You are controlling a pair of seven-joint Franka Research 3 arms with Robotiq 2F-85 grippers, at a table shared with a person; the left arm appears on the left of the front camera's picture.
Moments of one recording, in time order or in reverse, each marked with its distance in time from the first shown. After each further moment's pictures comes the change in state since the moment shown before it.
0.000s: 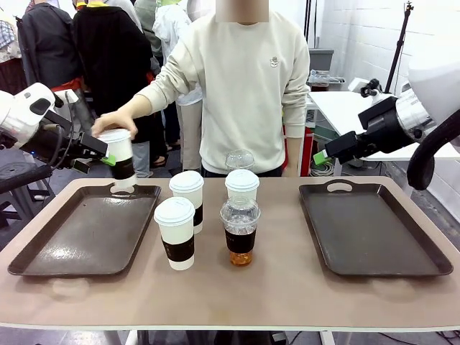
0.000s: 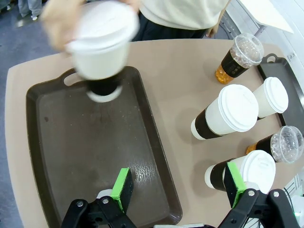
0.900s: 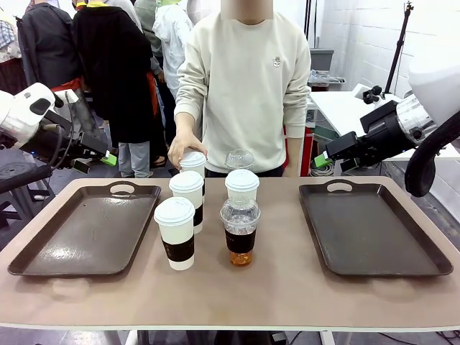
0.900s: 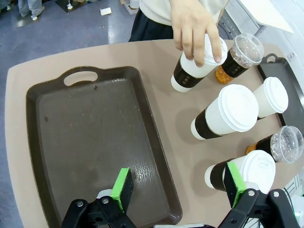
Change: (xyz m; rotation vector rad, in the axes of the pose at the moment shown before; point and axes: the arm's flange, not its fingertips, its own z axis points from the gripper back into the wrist) left arm 0.000 0.000 0.000 0.000 0.000 0.000; right arm -0.008 -0.007 -0.002 -0.010 0.051 -0.200
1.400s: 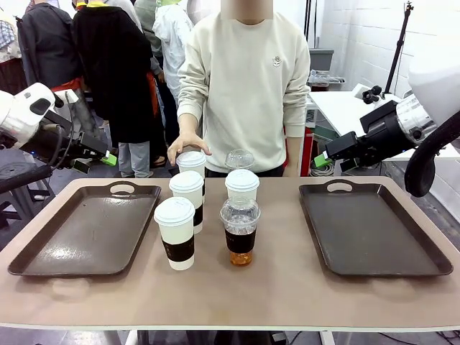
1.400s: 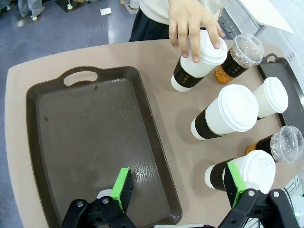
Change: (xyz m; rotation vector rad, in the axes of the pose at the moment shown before) left arm 0.000 0.000 0.000 0.000 0.000 0.000; right arm 0.000 0.000 0.000 0.001 0.000 0.000
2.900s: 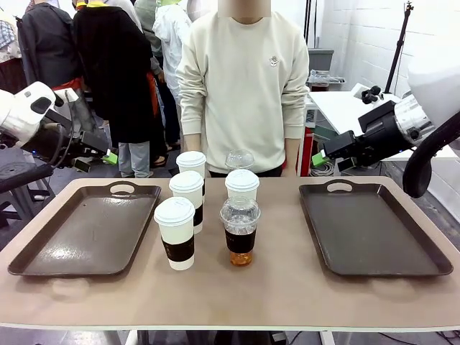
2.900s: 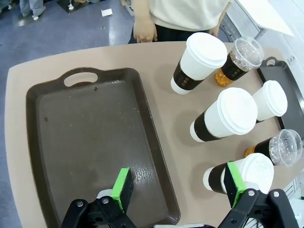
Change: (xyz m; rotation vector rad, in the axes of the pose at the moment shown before) left arm 0.001 -0.001 0.000 0.001 -0.010 0.012; right arm 0.001 0.000 -0.003 0.020 -0.010 -0.016
